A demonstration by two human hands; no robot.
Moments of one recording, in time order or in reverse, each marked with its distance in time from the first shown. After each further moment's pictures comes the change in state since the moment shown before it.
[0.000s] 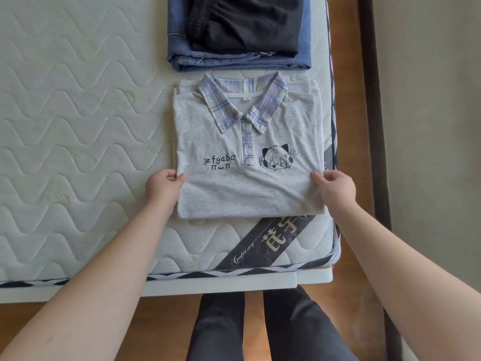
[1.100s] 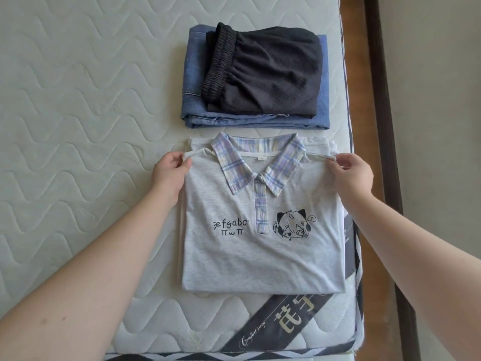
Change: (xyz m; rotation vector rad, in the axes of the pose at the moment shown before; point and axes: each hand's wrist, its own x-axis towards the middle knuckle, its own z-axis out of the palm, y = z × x) left_hand 0.121 0.121 0.012 -0.373 -0.057 0.077; right_hand 0.118 -0.129 0.017 0.076 0.174 -0.258
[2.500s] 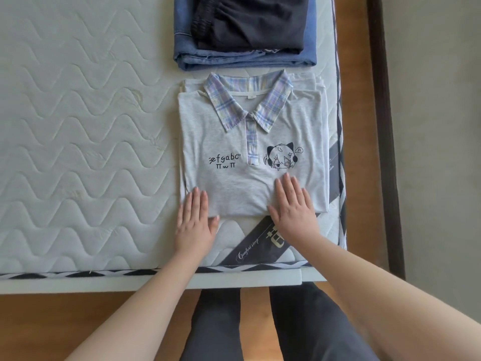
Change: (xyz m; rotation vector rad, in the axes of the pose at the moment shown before) left_hand -0.239 -0.161 -0.041 1.375 -0.153 0.500; right_hand -0.231 0.119 0.011 -0.843 -0.434 -0.536
